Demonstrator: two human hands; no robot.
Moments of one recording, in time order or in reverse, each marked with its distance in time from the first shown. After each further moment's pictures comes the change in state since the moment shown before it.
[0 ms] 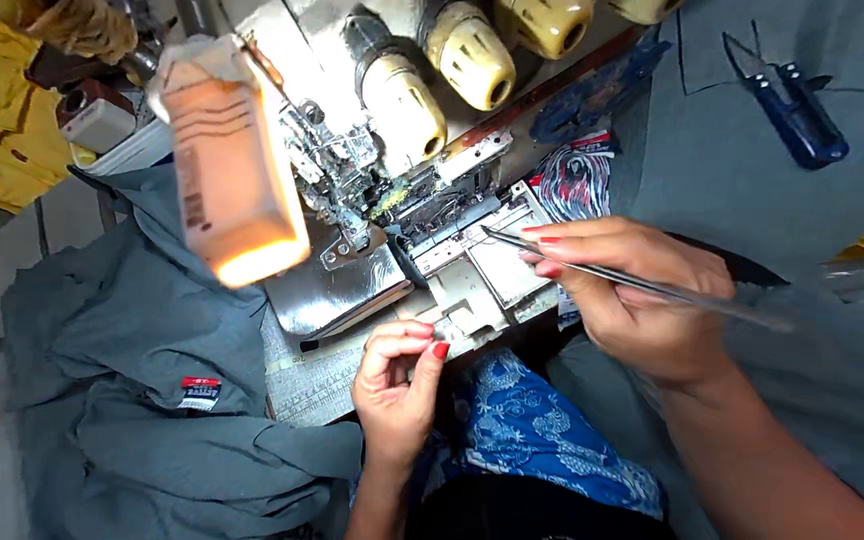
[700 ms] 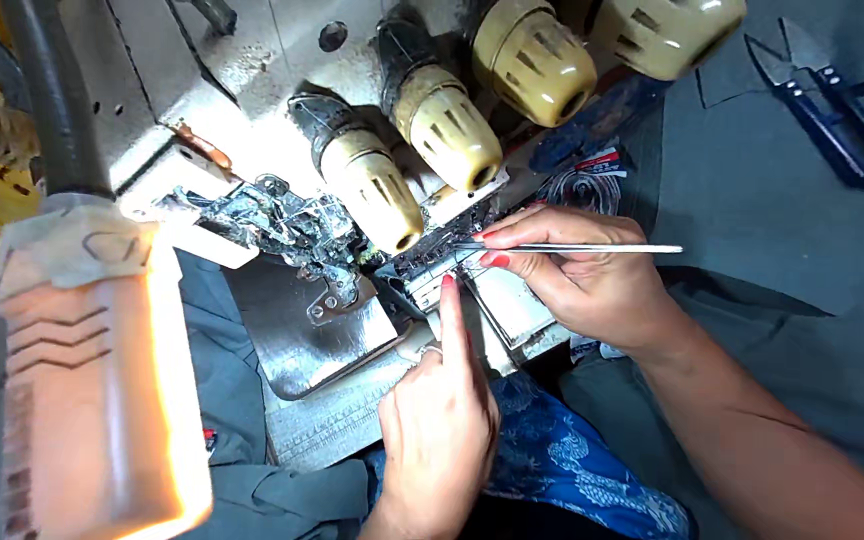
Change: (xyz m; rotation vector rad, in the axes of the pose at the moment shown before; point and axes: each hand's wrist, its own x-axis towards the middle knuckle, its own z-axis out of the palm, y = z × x) left_hand 0.036 0.043 0.042 1.266 -0.339 0.102; right_hand 0.030 0.037 0.020 0.131 -0.099 0.133
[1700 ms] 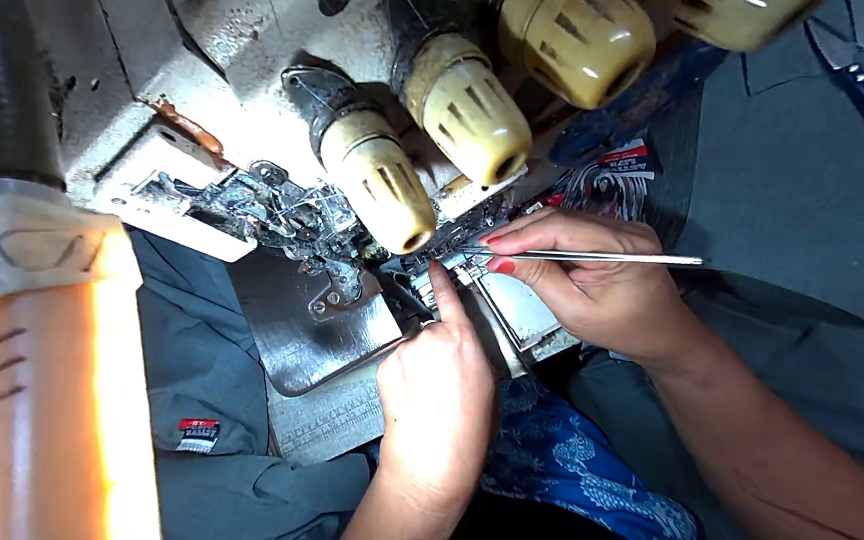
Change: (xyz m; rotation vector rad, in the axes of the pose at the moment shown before) left_hand 0.030 0.012 -0.011 0.282 -0.272 -0.147; right_hand -0.002 0.001 0.004 0.004 -0.029 -0.012
